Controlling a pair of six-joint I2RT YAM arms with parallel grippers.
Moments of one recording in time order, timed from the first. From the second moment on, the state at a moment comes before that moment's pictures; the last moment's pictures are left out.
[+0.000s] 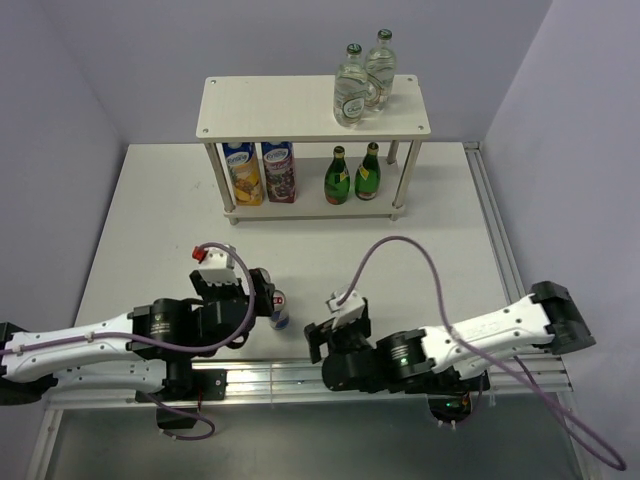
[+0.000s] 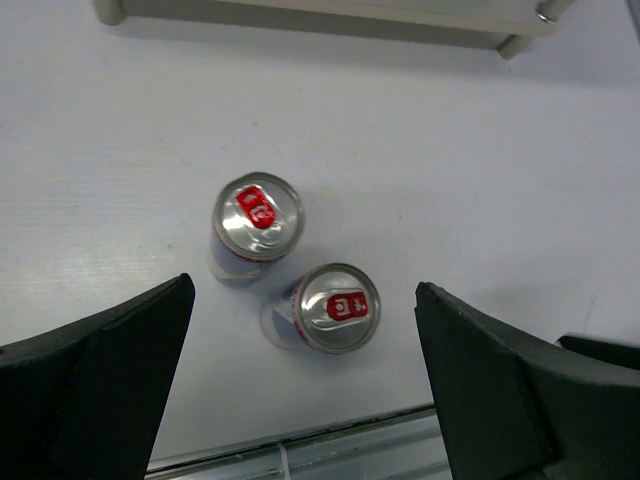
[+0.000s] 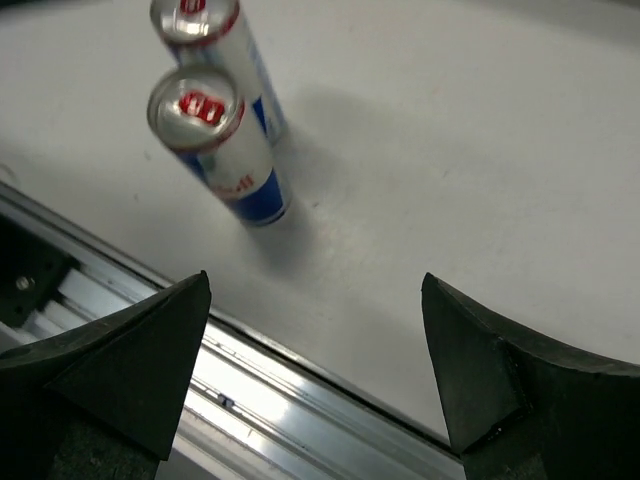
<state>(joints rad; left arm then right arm) -1.40 0.78 0.81 -0.80 -0.94 -1.03 1.72 1.08 0.77 -0.53 1.05 0.92</state>
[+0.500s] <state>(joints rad) -1.41 0.59 0.82 -1.00 -1.05 -1.18 1.61 1.53 0.75 0.05 0.86 0.75</state>
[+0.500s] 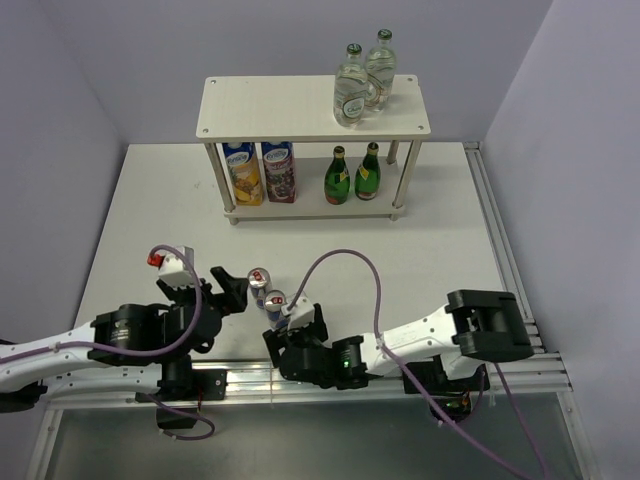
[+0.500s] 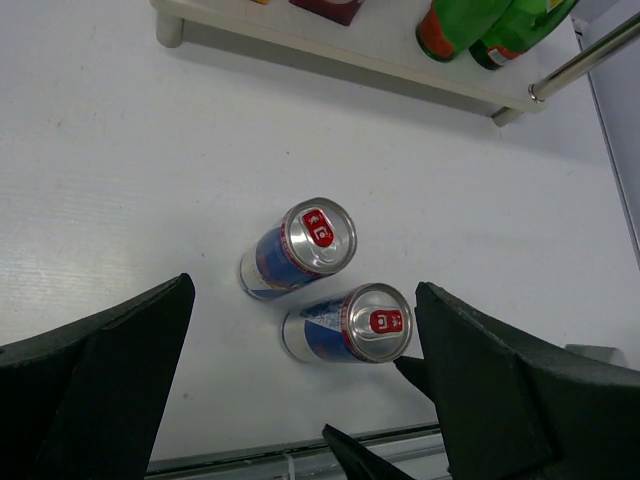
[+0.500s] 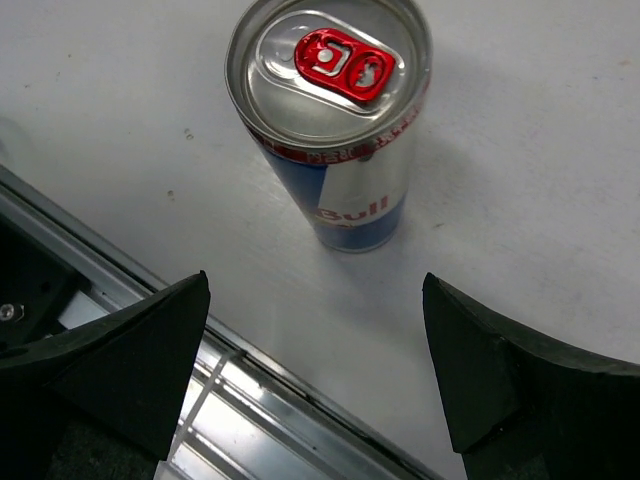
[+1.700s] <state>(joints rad) -1.41 0.97 0.66 -0.73 -1.04 -1.21 1.47 1.44 0.65 -0.04 1.09 0.90</state>
